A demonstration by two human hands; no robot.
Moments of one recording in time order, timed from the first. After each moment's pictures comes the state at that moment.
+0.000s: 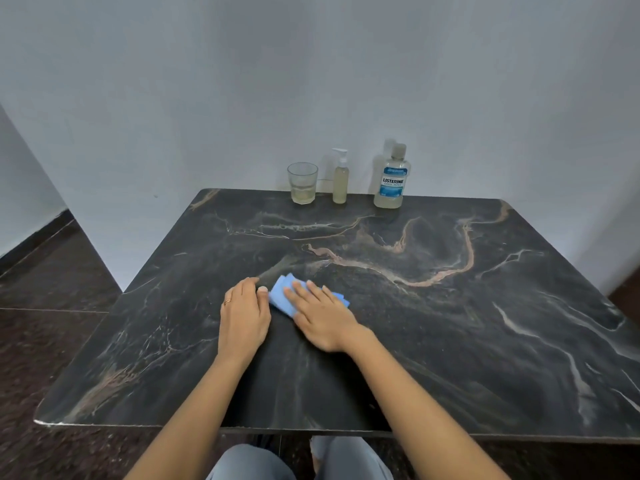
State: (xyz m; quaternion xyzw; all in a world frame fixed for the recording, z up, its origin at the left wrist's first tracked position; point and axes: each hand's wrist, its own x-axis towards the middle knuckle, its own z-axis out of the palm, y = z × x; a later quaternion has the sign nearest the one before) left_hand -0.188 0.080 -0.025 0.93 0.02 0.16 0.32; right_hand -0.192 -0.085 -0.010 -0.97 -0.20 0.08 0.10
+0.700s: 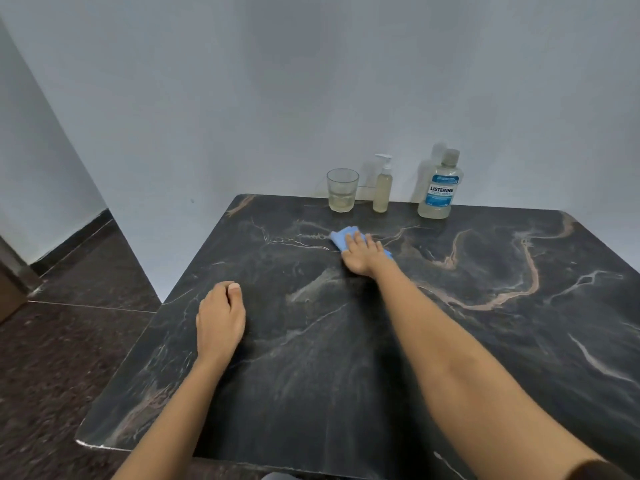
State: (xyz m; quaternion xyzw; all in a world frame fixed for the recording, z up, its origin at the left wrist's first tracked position) left_hand -0.151 0.172 -0.021 0.89 0.13 0.19 0.40; right_hand -0.009 -0.089 0.001 -0.99 -0.02 0.12 0.10
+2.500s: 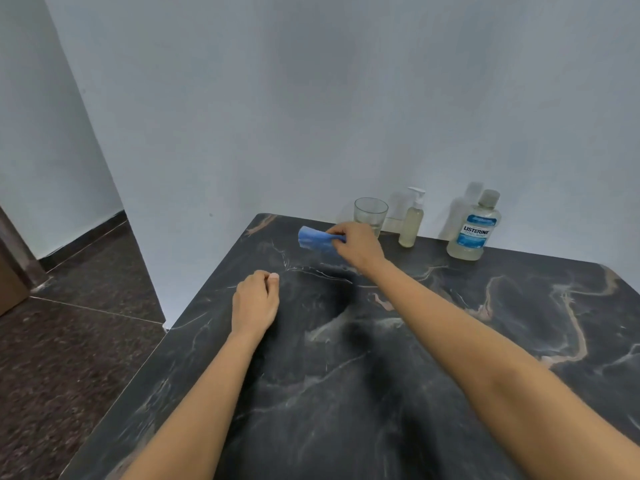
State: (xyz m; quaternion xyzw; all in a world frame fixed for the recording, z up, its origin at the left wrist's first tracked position) left_hand -0.061 0.171 -0.009 0.91 0.09 0.16 0.38; right_hand 0.034 -0.023 0.063 -0.94 -0.17 -0.11 0.29
